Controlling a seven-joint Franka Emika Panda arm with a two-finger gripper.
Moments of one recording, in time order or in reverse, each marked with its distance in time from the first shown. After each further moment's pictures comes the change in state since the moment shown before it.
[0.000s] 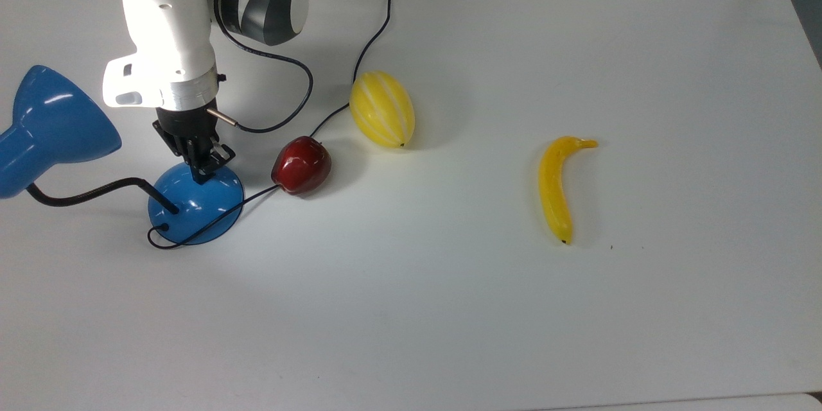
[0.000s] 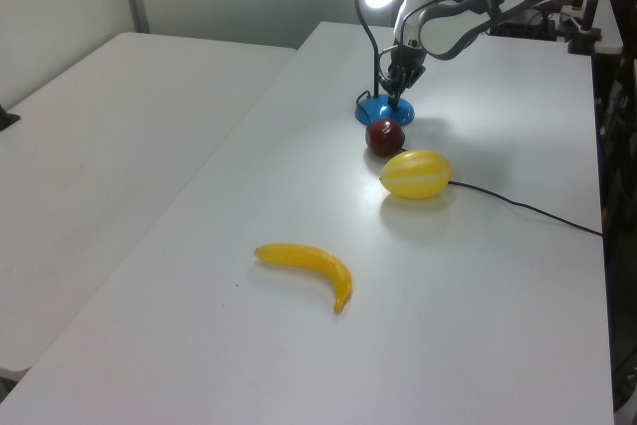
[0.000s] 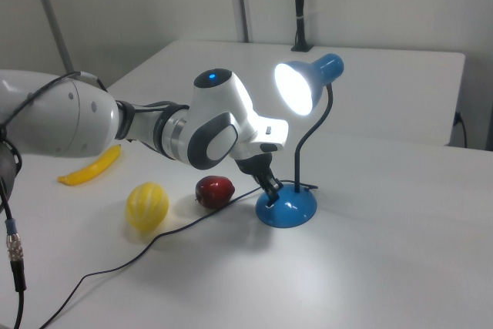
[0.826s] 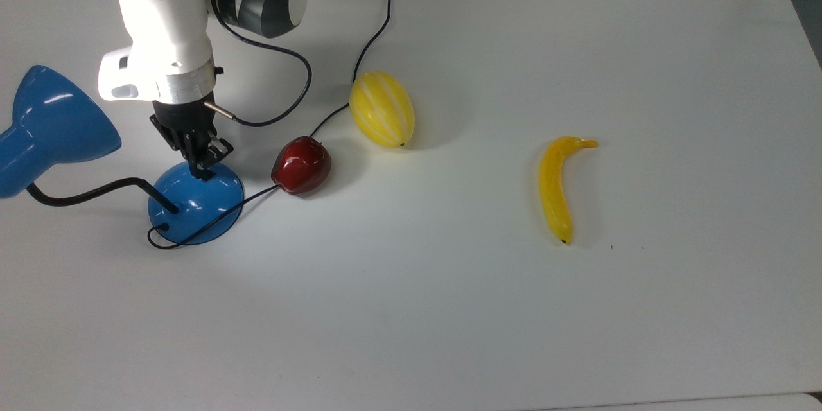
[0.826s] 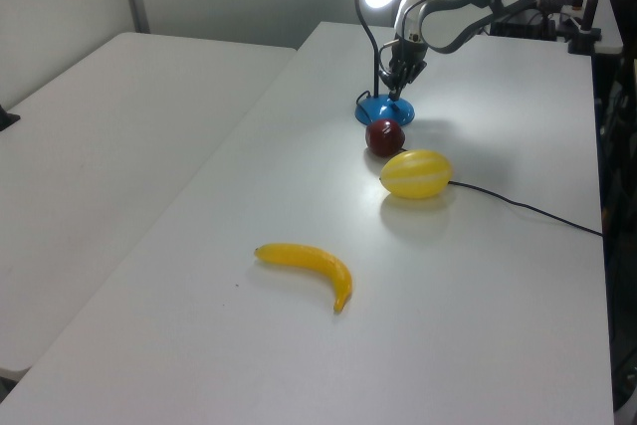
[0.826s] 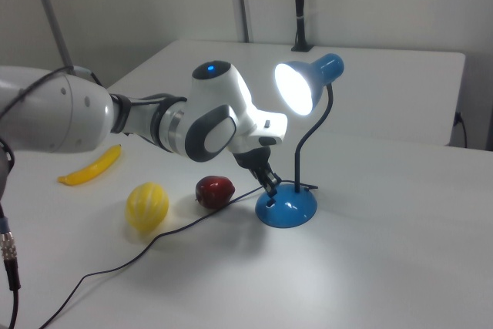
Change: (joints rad) arm 0.000 -0.032 0.000 0.005 0.000 -0.051 -0.002
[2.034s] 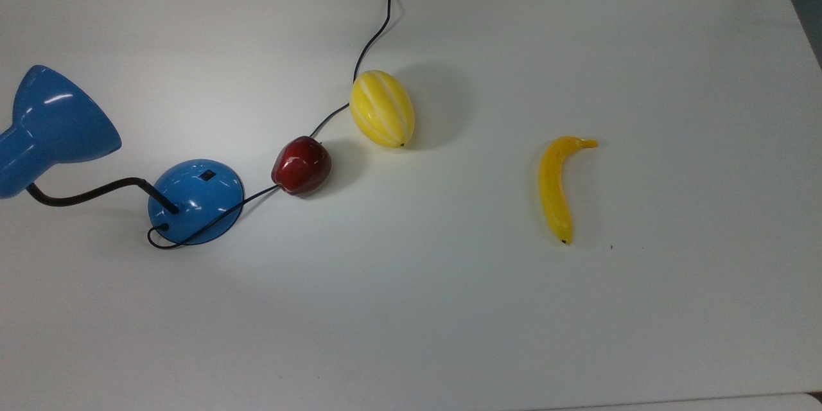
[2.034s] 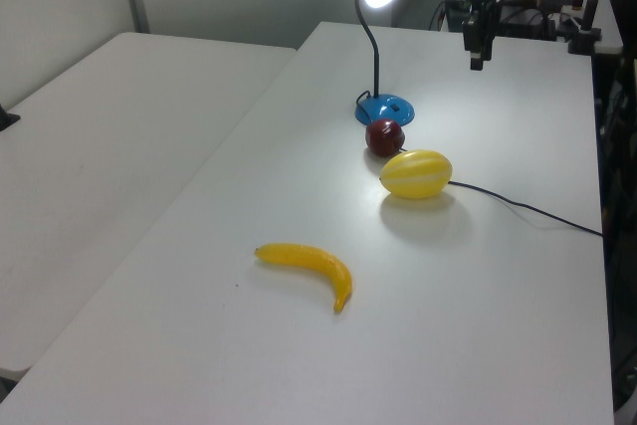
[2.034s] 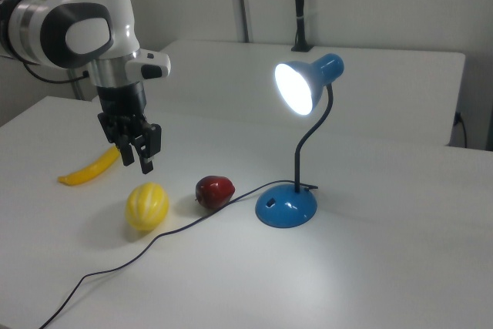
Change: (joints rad) arm 0.186 -0.567 0.012 -0.198 0.000 -0.718 -0.231
